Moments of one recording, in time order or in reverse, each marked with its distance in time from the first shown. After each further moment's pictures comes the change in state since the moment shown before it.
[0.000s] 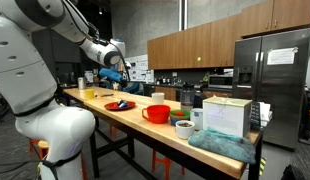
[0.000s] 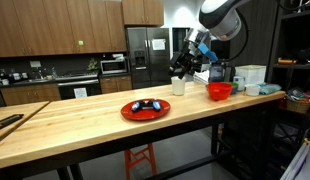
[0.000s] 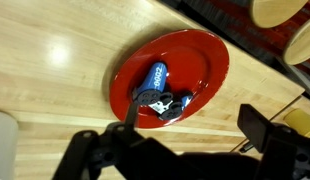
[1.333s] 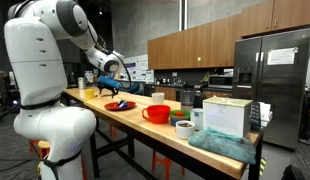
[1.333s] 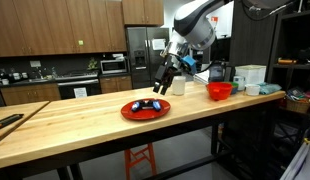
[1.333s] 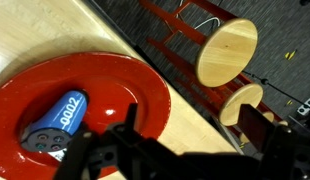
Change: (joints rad) arm 0.064 0.259 0.061 0.180 0.148 -0.148 -0.296
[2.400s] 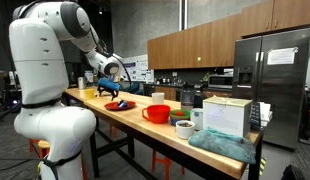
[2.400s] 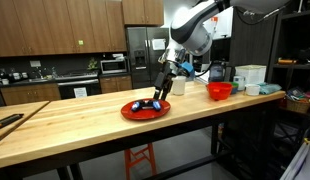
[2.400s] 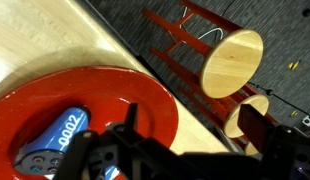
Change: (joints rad) arm -0.013 0.047 0.025 0.001 -0.024 0.008 0.002
